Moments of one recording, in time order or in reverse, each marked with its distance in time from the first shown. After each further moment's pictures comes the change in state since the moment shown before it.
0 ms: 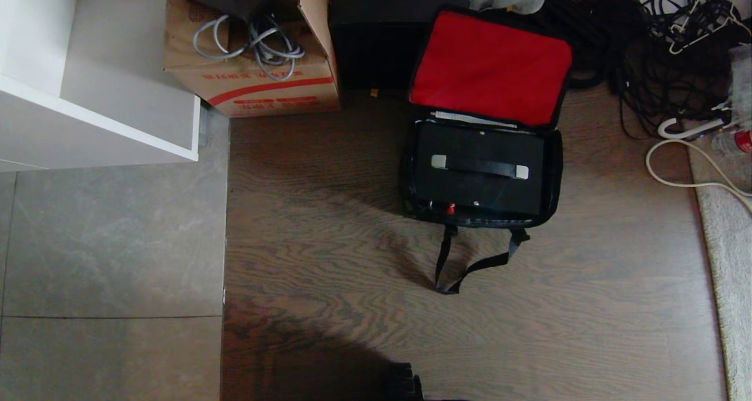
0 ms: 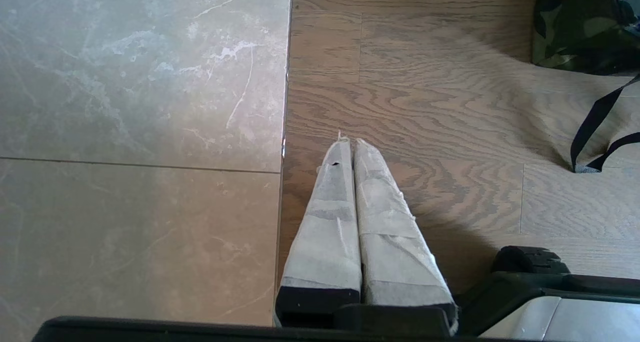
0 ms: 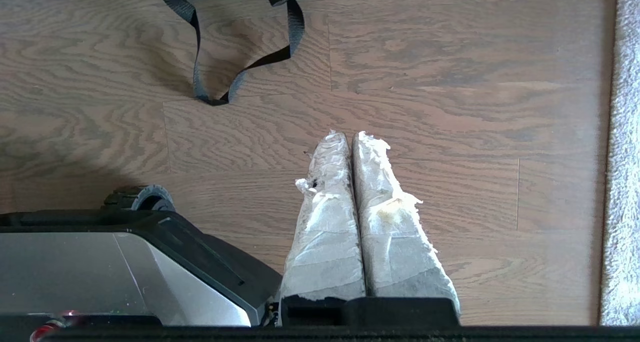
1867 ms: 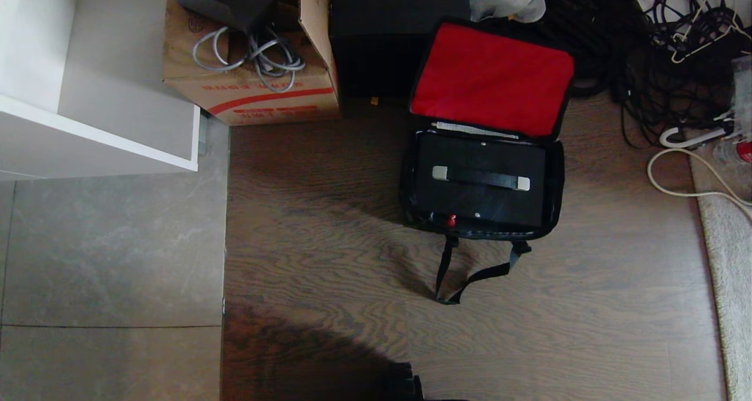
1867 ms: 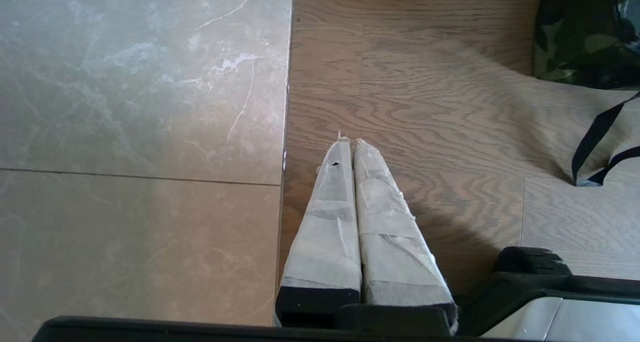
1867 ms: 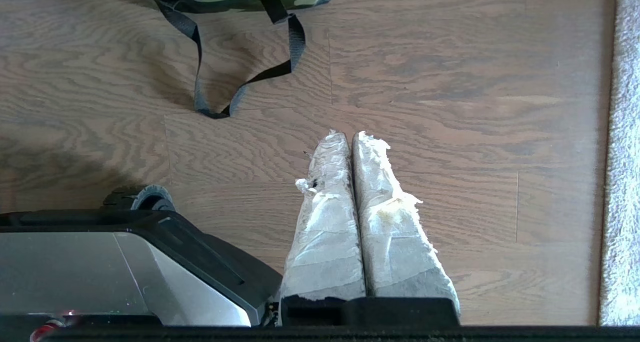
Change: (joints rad) left arm 0.000 0.000 0.000 0.000 0.001 0.000; right arm 0.000 0.001 0.000 0.000 0.000 0.000
